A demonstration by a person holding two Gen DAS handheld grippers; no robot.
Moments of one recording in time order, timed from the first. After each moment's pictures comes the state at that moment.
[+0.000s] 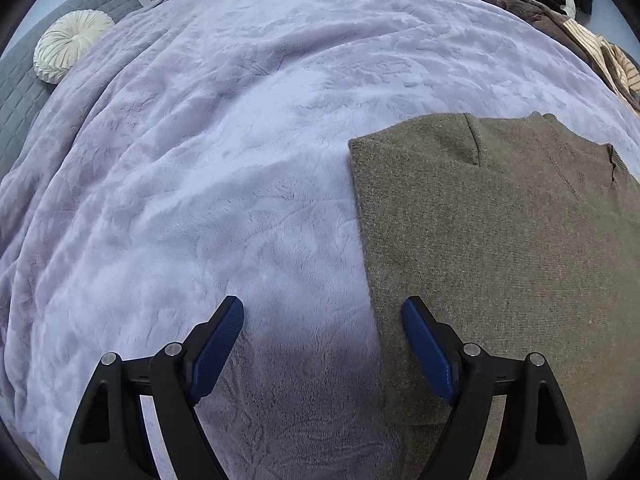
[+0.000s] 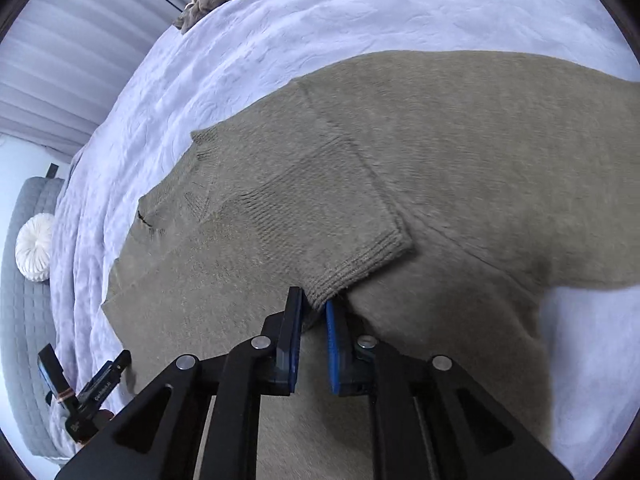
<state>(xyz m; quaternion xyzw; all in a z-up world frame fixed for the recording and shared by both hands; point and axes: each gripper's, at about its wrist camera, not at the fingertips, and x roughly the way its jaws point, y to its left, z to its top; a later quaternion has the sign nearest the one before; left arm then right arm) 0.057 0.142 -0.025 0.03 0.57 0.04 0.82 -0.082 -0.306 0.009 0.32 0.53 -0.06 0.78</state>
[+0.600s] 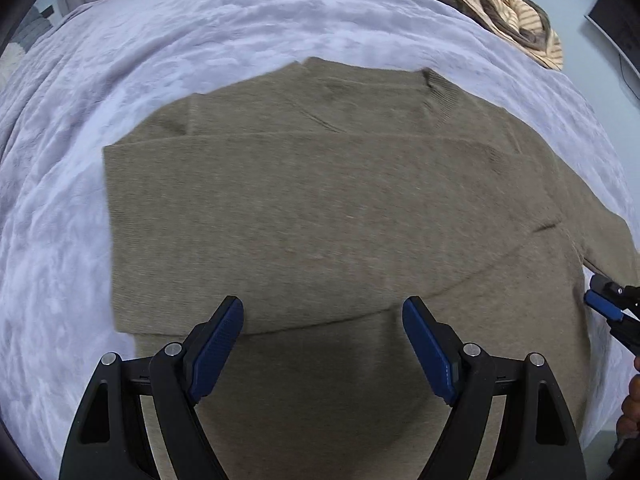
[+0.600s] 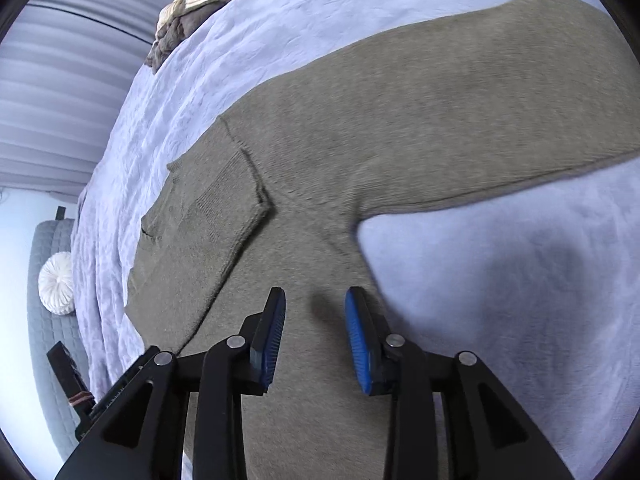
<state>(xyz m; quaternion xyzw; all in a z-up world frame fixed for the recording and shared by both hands) 0.007 -0.027 0.000 0.02 0.60 -0.12 0.79 -0.167 -0.379 0.021 0.42 0.51 -0.07 0.75</state>
